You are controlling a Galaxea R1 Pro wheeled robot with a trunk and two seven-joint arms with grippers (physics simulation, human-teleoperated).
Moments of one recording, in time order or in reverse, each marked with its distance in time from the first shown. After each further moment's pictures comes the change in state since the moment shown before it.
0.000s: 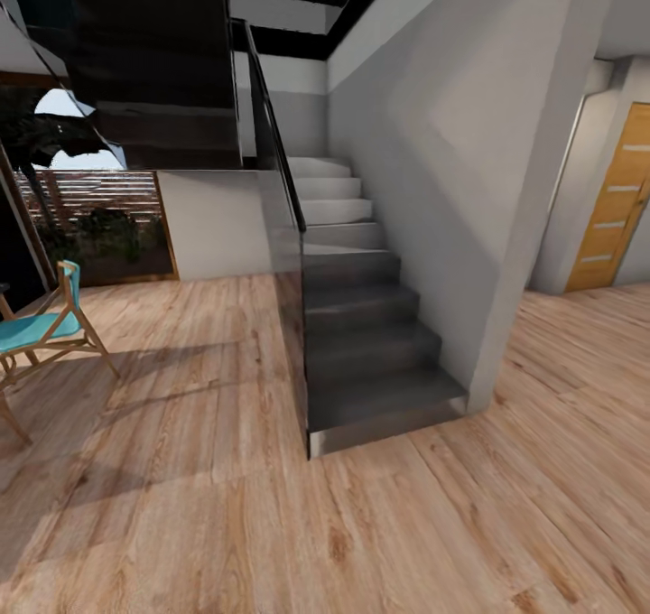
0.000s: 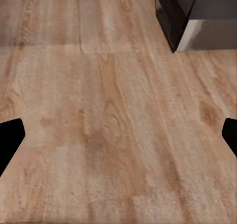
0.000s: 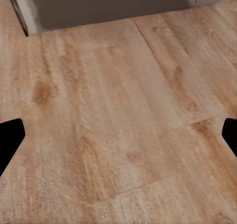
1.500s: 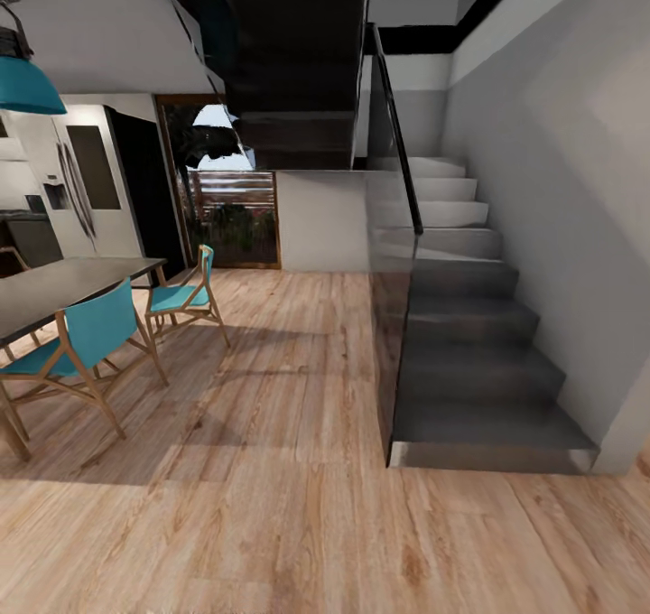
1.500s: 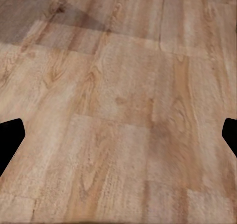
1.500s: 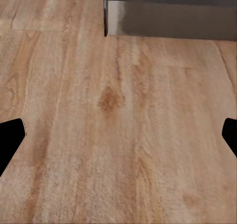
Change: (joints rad) left arm 0.000 -0.002 0.000 0.002 -0.006 -0.003 0.000; right arm -0.002 0.003 0.002 0.023 0.001 0.000 0.000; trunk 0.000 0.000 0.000
